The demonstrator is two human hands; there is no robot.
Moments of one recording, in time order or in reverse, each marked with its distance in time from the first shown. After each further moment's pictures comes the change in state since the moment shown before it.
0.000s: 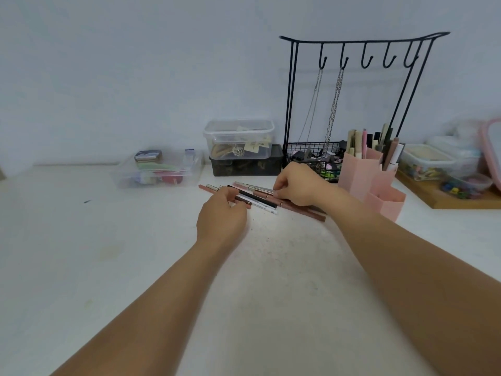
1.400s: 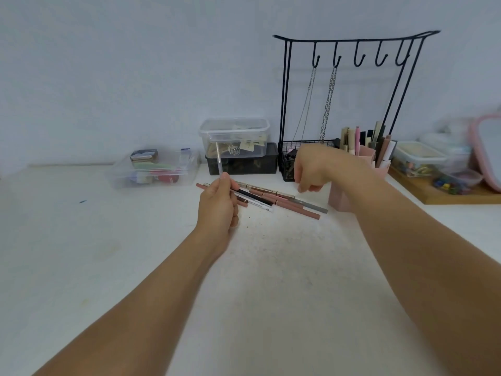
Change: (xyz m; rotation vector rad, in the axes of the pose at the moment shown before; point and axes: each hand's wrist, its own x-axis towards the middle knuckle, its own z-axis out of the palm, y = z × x) left_hand -0.011 0.022 -0.009 -0.761 -0.133 -0.153; right_hand -0.013 -0.003 -0.057 -0.220 -0.198 0.180
